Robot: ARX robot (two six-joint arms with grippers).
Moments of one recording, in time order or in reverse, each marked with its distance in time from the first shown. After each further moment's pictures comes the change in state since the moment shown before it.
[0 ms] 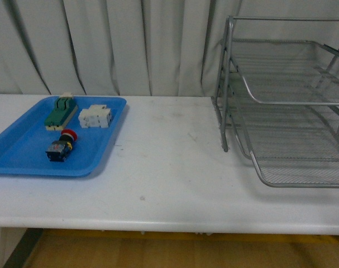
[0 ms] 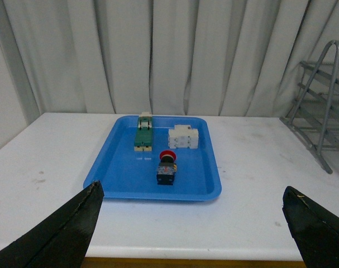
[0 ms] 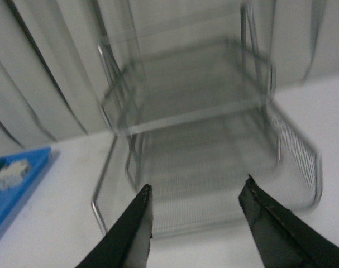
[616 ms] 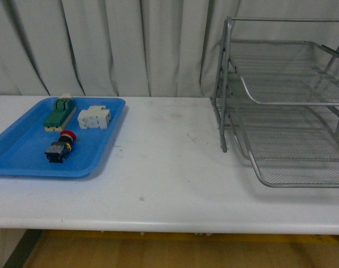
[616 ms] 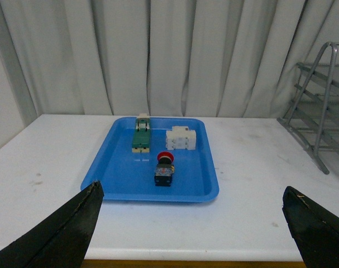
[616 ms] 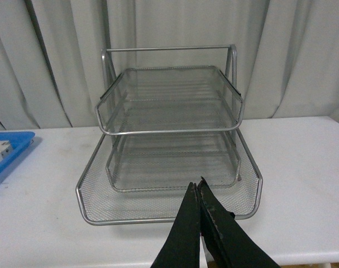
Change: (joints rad) left arm 0.000 0.000 0.000 0.002 0.001 0.001; right arm -0.112 -1.031 0.012 -0.926 -0.101 -0.267
